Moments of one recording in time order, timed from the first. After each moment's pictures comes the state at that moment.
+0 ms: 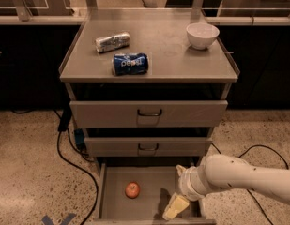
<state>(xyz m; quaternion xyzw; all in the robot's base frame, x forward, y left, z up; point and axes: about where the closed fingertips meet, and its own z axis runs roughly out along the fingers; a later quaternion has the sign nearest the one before) 0.429 -0.105 0.497 -0.55 0.79 0.15 0.21</state>
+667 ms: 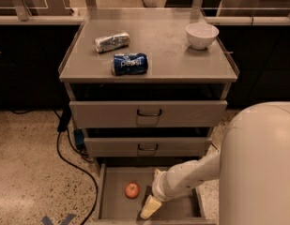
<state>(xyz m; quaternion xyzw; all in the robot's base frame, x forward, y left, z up) 0.462 -0.027 0.400 -0.57 0.79 0.12 0.20</state>
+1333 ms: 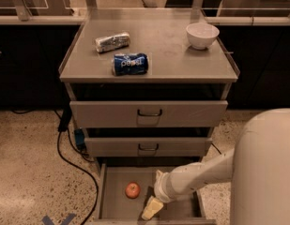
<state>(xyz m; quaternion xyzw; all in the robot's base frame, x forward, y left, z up) 0.458 -0.027 0.398 -0.56 0.79 0.13 0.21</state>
